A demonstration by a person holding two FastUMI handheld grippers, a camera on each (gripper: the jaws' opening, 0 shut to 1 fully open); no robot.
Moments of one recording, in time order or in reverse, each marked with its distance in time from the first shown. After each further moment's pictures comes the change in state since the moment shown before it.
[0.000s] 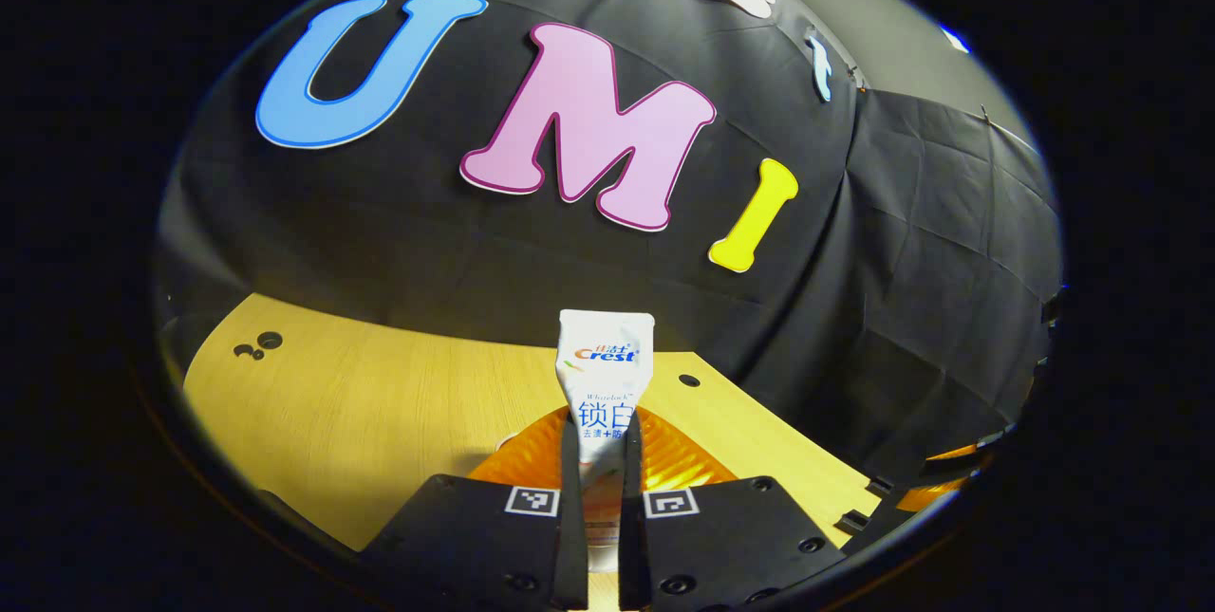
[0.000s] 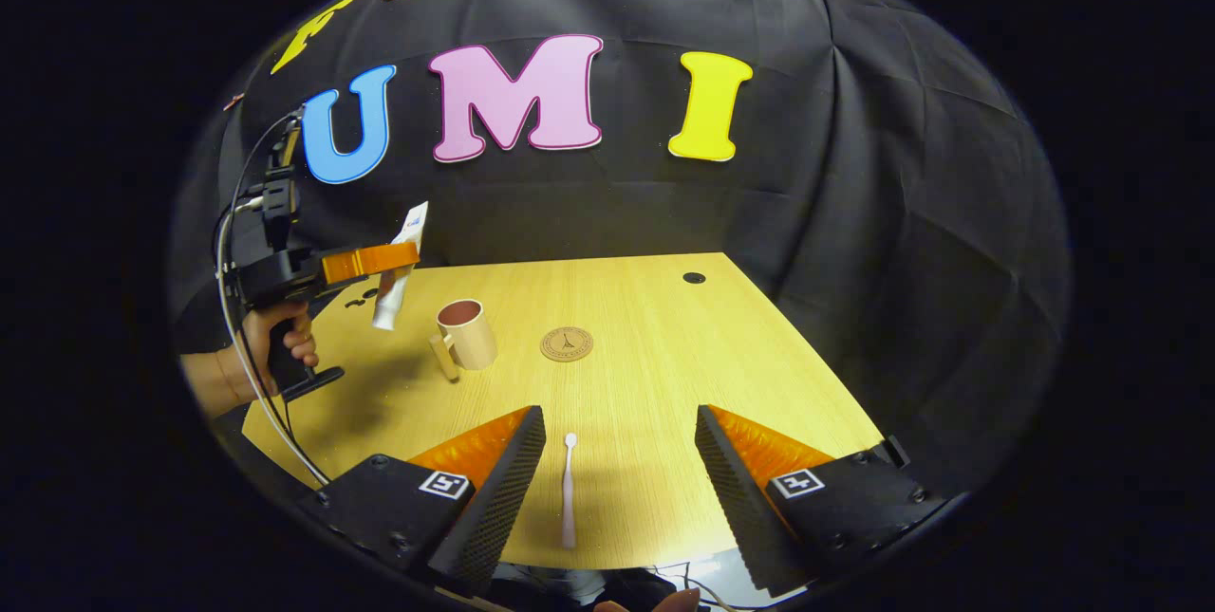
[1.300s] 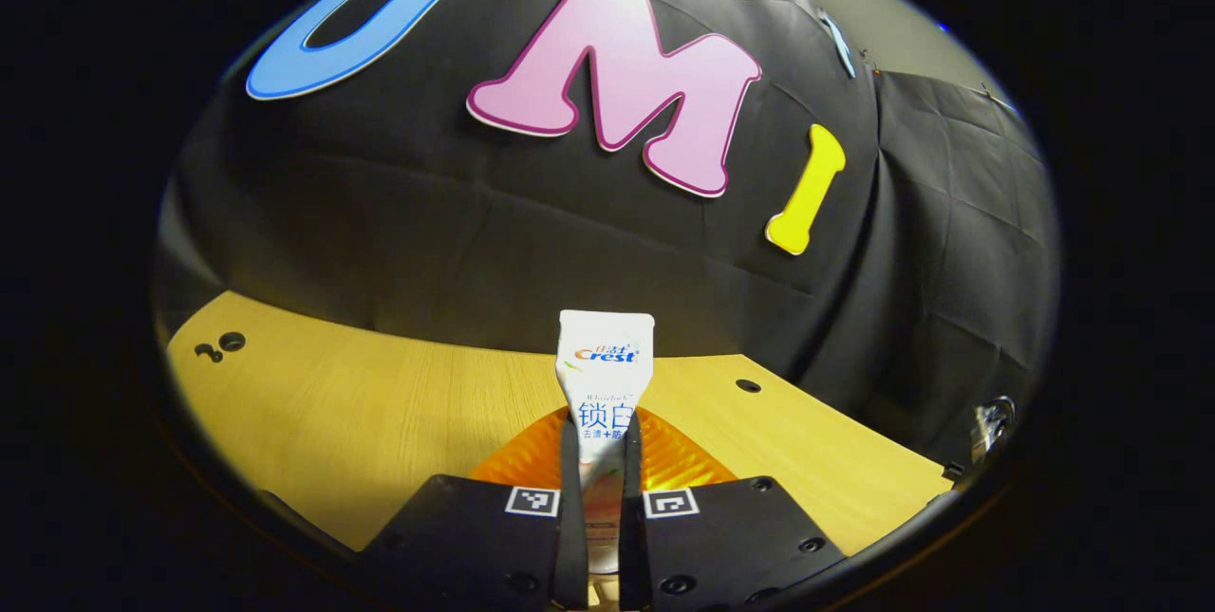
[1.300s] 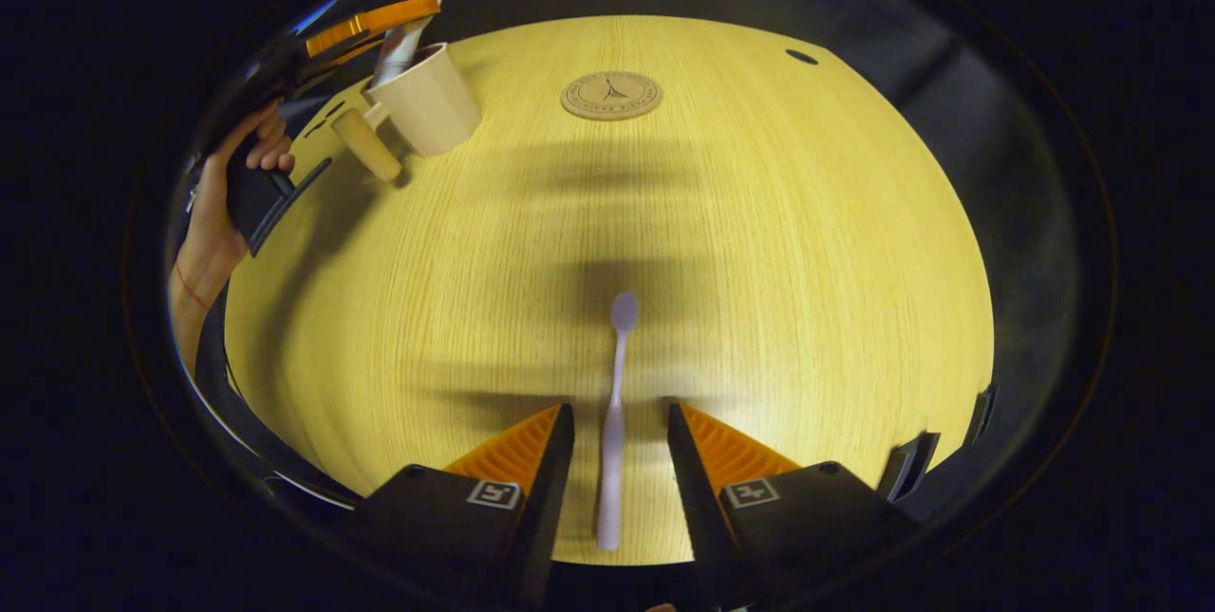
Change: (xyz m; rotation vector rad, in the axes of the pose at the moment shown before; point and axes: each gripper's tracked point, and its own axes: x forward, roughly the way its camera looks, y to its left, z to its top) left arm 0.118 0.068 -0.052 0.010 -0.044 0.054; right arm 0.125 0.058 -0.190 -0.082 0.809 0.099
